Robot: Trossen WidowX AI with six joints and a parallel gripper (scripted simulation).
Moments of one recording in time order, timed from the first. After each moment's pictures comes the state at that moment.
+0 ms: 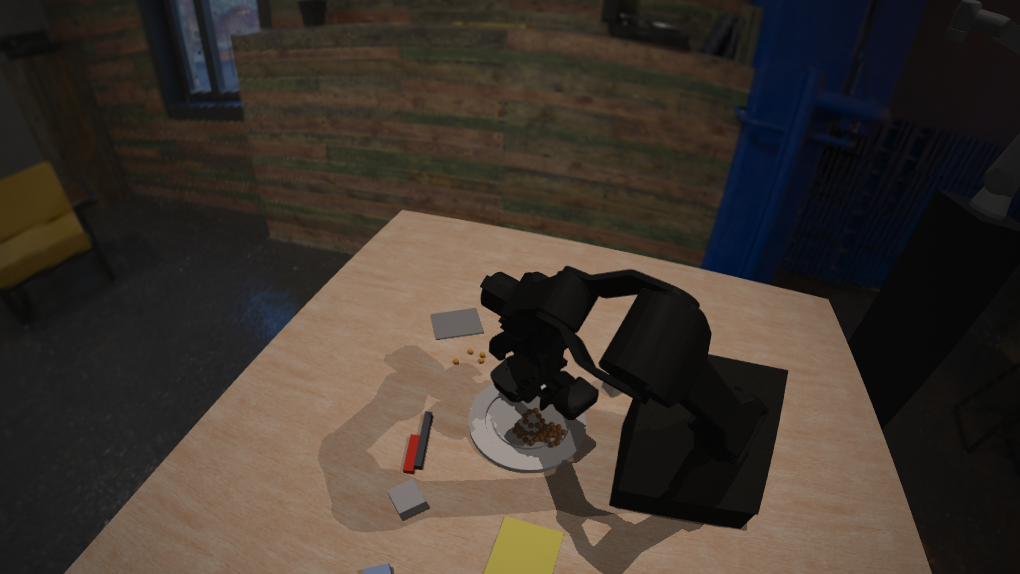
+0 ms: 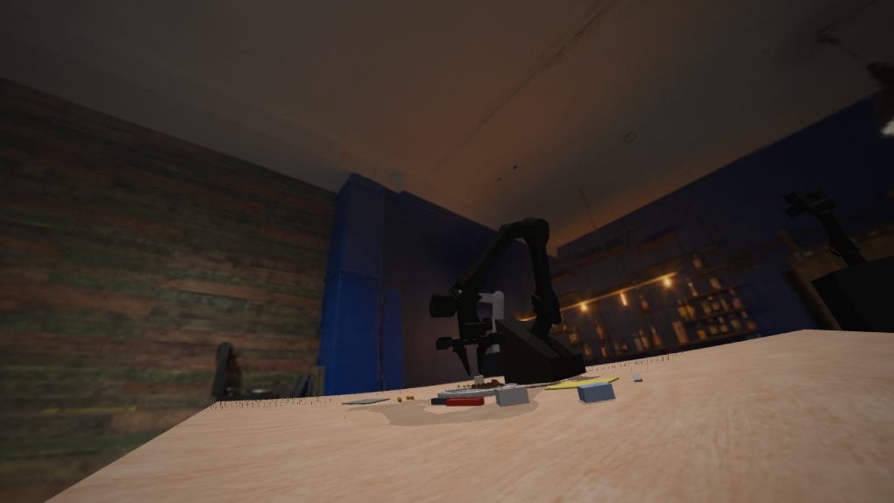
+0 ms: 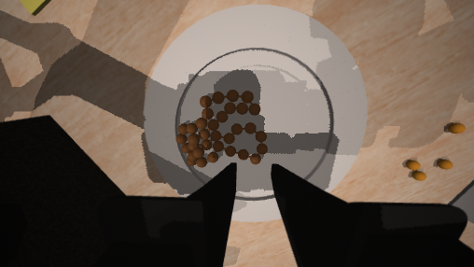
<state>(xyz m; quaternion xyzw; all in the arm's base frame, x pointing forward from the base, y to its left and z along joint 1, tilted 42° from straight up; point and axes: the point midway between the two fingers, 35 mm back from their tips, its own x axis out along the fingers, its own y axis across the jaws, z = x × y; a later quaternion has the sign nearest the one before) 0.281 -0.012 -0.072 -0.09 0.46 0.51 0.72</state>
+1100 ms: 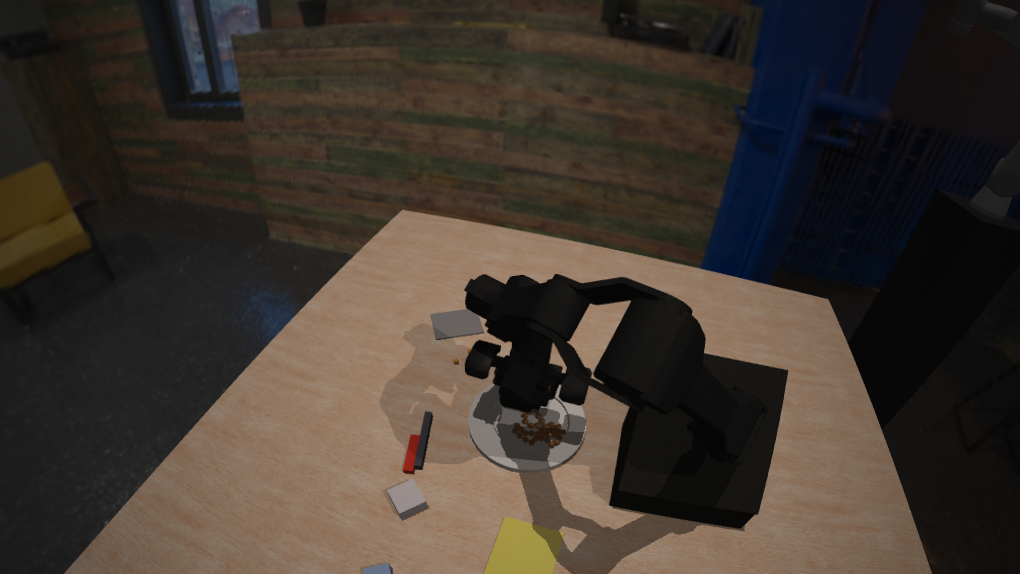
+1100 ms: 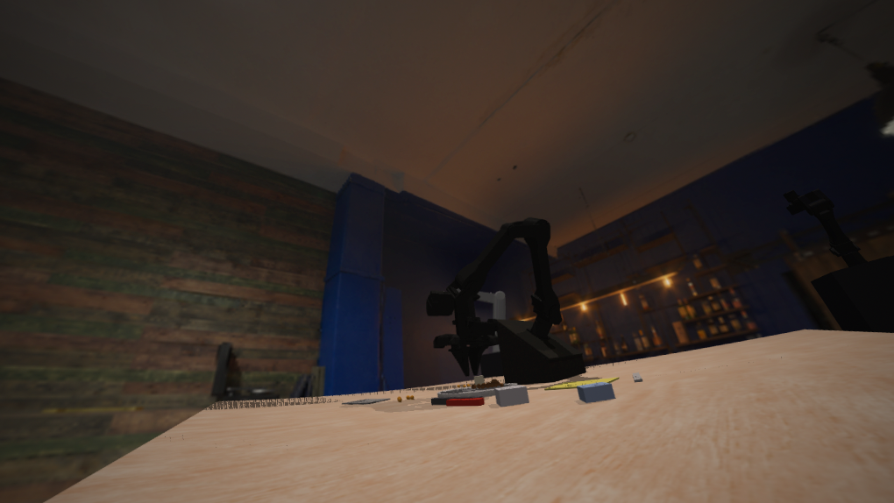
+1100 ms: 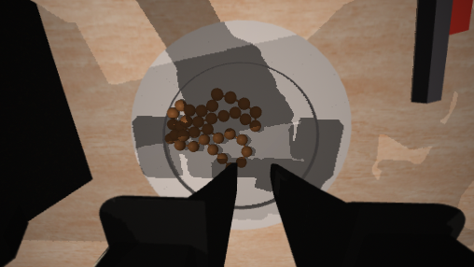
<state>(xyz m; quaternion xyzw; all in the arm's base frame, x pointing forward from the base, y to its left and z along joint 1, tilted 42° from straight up) 0.300 -0.007 -0.067 -0.28 0.30 0.61 0.68</state>
